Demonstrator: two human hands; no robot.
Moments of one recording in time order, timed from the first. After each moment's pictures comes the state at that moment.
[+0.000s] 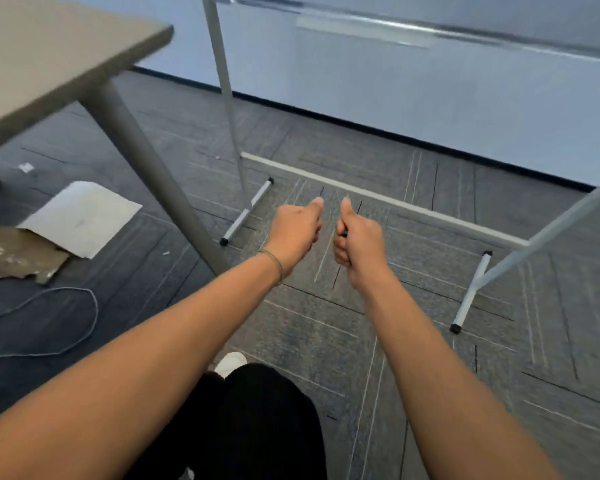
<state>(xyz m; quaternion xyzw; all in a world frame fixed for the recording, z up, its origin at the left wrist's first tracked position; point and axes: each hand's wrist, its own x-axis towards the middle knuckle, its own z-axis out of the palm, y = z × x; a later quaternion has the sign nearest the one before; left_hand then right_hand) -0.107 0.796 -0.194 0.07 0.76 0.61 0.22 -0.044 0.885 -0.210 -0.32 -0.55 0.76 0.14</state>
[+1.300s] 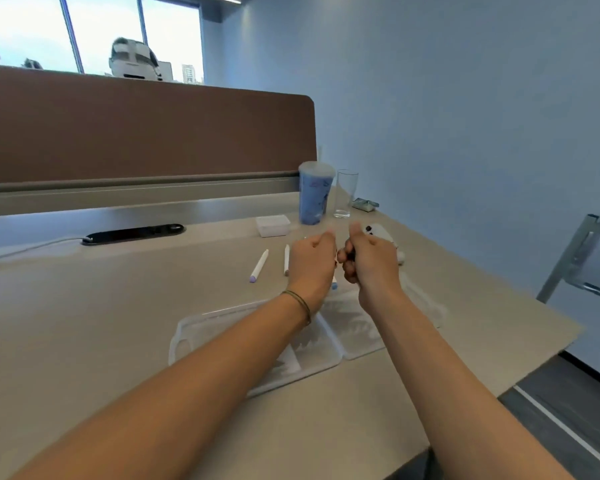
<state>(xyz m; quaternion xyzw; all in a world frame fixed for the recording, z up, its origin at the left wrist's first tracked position) -0.222 0.304 0.050 -0.10 0.68 0.69 -0.21 -0.239 0.390 0.062 0.02 -0.68 0.73 0.04</state>
